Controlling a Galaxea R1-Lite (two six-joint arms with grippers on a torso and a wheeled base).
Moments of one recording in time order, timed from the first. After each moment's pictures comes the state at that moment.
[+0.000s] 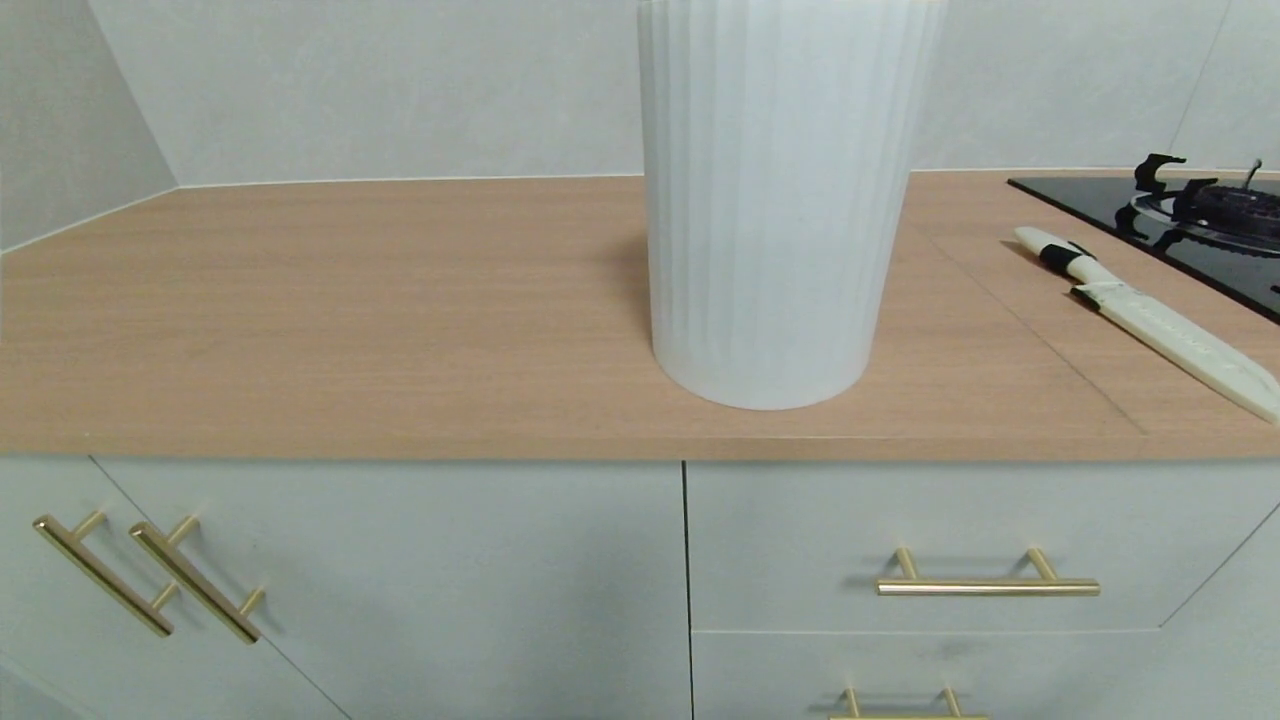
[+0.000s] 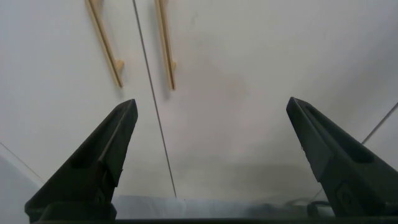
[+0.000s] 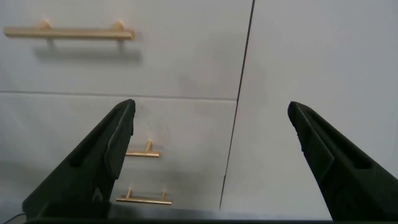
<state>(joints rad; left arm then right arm) -0.01 0.00 0.00 0.00 0.04 0.00 0.00 0.00 0.00 0.00 0.02 -0.02</state>
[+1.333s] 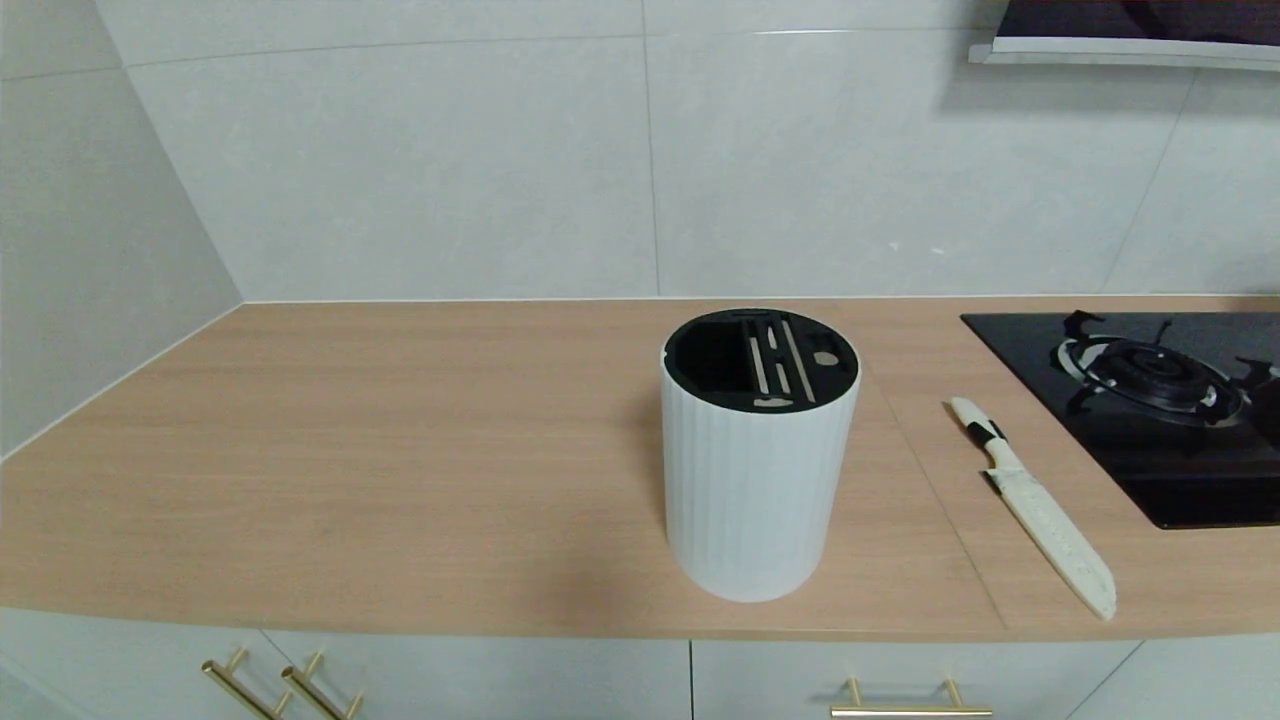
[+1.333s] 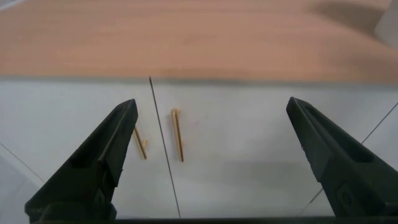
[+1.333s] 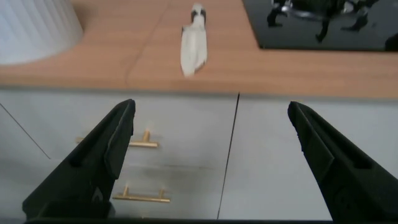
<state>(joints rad) -0.01 0.00 0.00 0.00 0.04 0.00 0.00 0.00 0.00 0.00 0.02 -0.02</state>
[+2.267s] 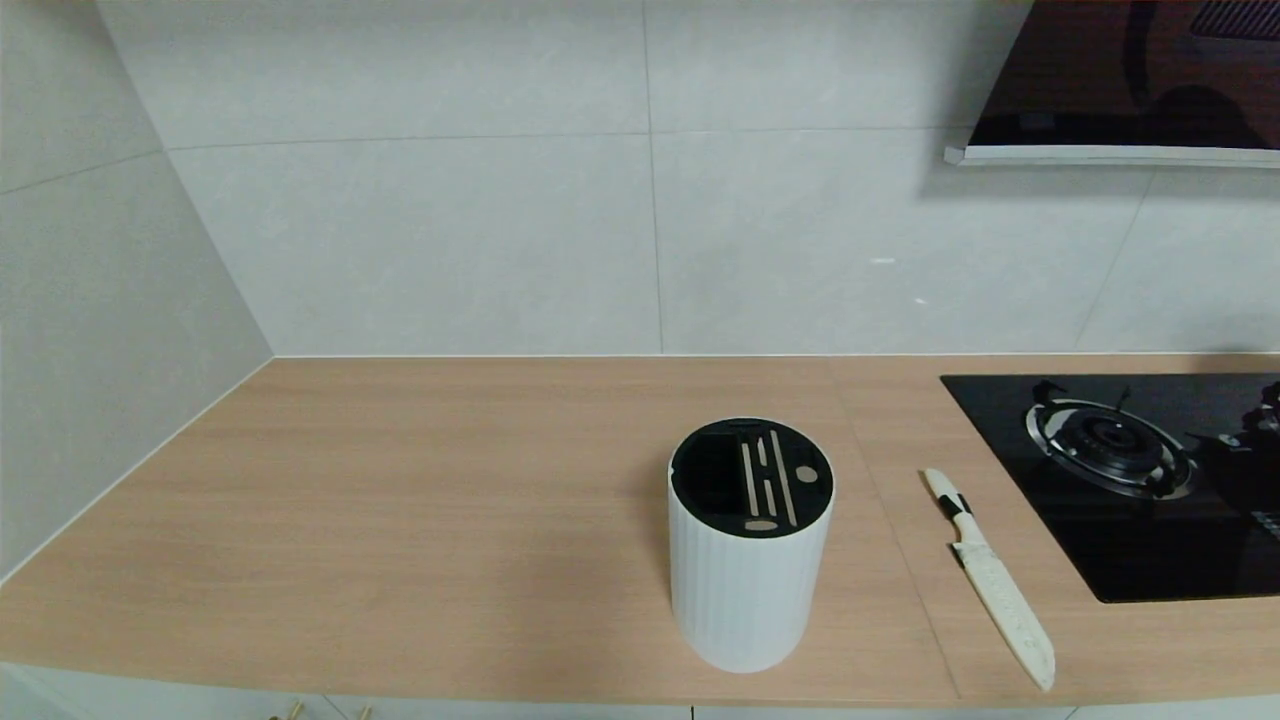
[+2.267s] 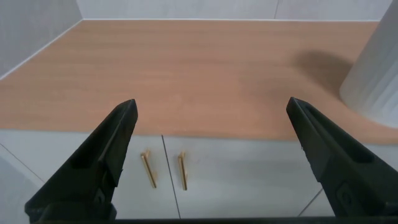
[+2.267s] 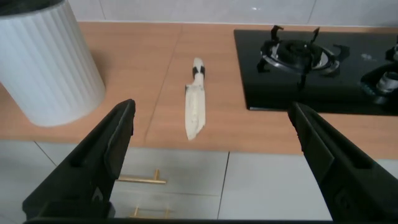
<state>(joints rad) -0.01 0.00 0.00 0.00 0.04 0.00 0.00 0.00 0.00 0.00 0.02 -0.02</state>
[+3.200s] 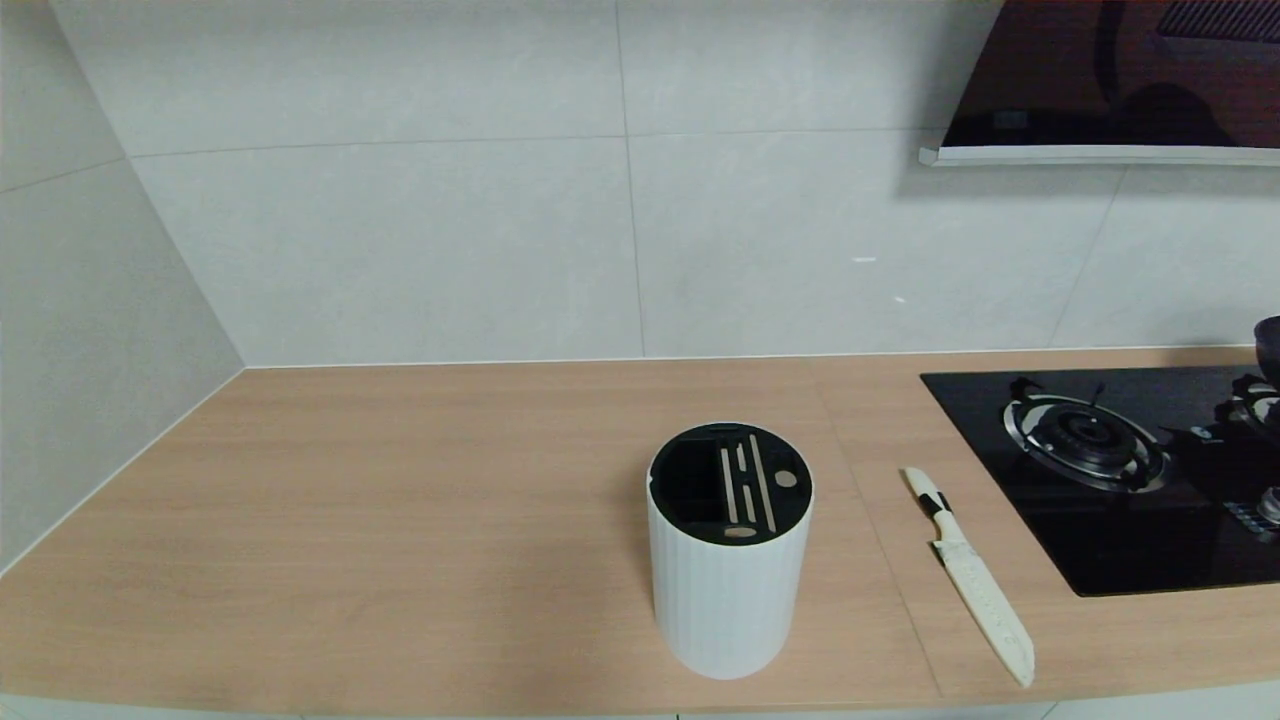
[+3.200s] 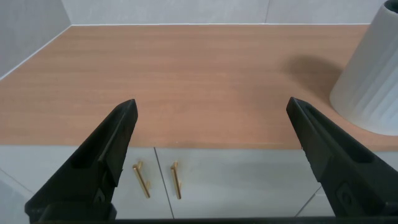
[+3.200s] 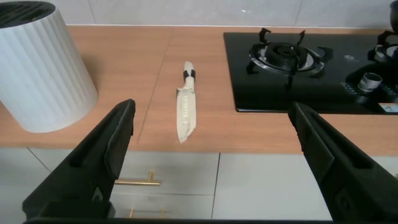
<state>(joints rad) -0.01 0.00 0.00 0.00 0.04 0.00 0.00 0.00 0.00 0.00 0.02 -0.02</state>
